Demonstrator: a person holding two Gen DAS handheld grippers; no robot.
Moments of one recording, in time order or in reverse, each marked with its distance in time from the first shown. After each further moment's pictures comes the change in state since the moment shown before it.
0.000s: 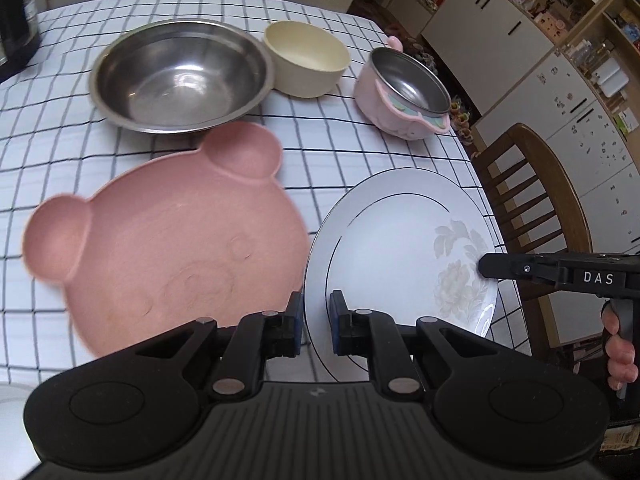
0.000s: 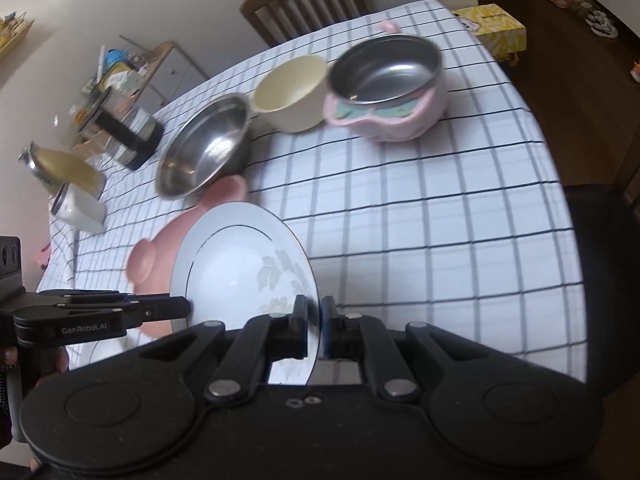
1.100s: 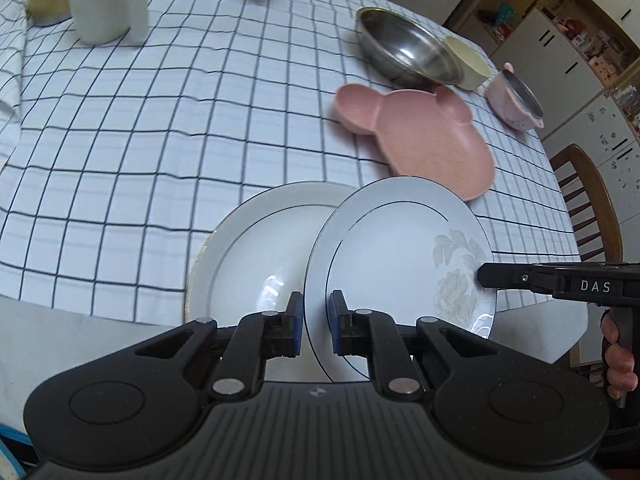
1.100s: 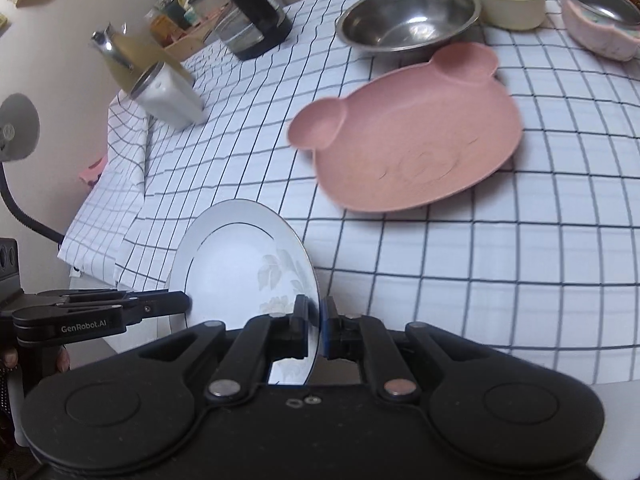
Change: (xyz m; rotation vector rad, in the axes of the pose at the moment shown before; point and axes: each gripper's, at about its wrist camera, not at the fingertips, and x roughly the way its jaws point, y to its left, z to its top) left arm -0.131 0.191 -0.148 -0.149 -0.030 0.106; right arm 0.082 0.214 -0.117 -0.093 0.105 0.078
